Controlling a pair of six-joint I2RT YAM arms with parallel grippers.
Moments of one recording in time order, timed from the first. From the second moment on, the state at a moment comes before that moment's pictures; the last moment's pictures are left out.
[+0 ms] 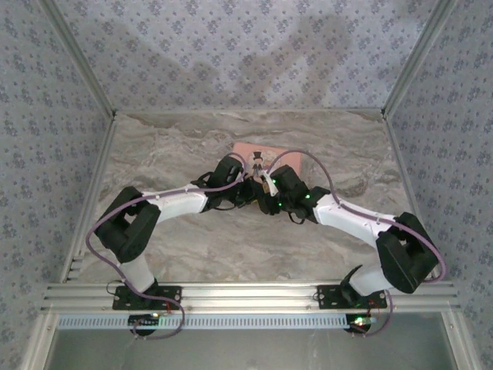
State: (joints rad) left arm -0.74 1.73 0.99 0.07 0.40 -1.10; right arm 0.71 1.43 0.86 -0.29 -0.04 0.24
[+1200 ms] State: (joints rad) left arm -0.74 1.73 0.99 0.07 0.40 -1.10; right arm 0.74 1.49 0.89 -0.31 0.05 0.18
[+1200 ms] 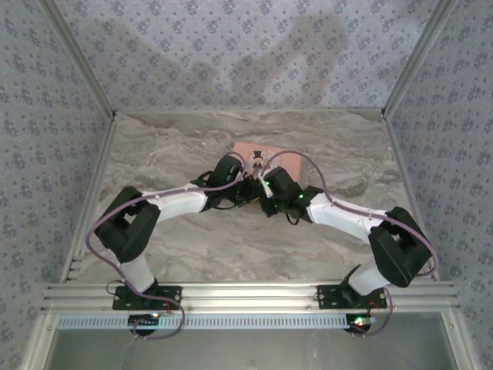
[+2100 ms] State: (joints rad) left arm -0.73 1.72 0.92 0.05 0.39 -1.08; right arm 0.71 1.52 0.79 -0.24 -0.09 0.21
